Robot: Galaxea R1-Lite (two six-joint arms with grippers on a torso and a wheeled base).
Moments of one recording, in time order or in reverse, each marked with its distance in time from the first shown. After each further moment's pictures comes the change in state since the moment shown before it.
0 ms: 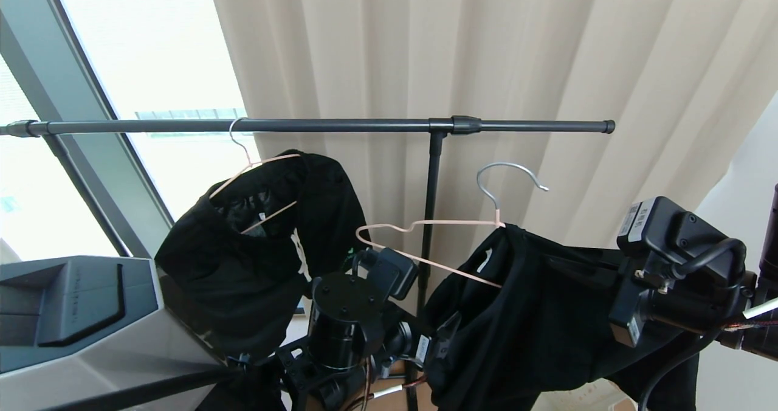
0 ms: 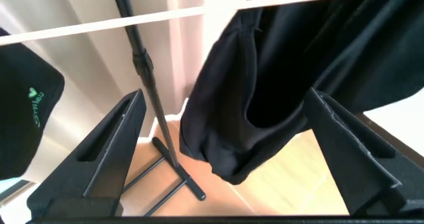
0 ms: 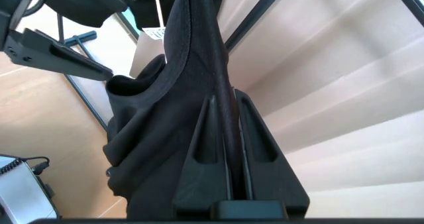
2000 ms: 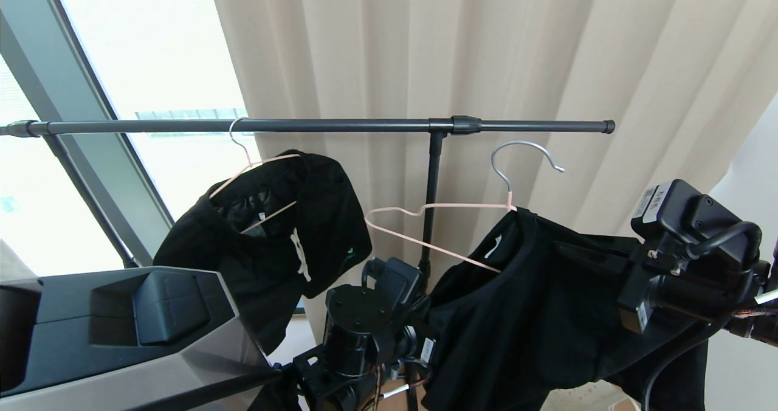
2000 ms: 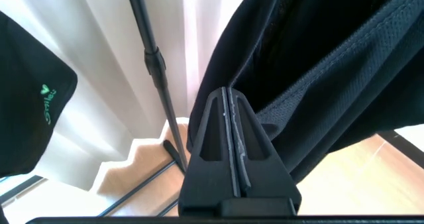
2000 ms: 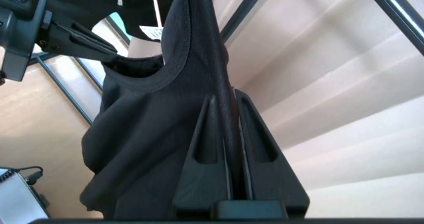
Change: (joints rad) left arm -0.002 0.096 -0.010 -0.108 0.050 0.030; right arm -0.035 -0.014 -0.020 0.001 -0.002 0.017
